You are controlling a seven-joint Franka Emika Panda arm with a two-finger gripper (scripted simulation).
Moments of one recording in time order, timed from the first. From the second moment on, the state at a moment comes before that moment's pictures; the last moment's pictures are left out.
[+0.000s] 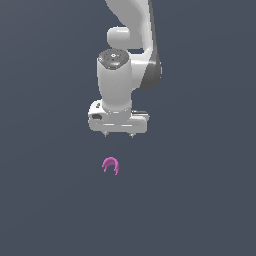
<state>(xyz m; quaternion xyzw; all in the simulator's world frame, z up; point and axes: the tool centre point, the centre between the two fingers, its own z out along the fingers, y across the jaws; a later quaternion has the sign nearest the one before) 0.009 -0.035 0.193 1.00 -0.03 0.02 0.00</state>
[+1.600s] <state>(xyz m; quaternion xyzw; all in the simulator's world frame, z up) 0.019 -0.018 0.185 1.00 0.09 0.01 0.00</state>
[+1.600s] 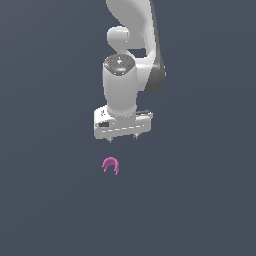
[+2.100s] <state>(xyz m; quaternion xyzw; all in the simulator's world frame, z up) 0.031 -0.030 0.165 0.98 0.22 0.01 0.01</state>
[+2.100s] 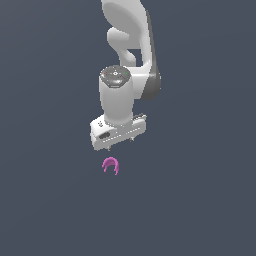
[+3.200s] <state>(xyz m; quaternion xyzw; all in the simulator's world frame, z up) 0.055 -0.058 0.118 0.88 0.48 0.00 0.00</state>
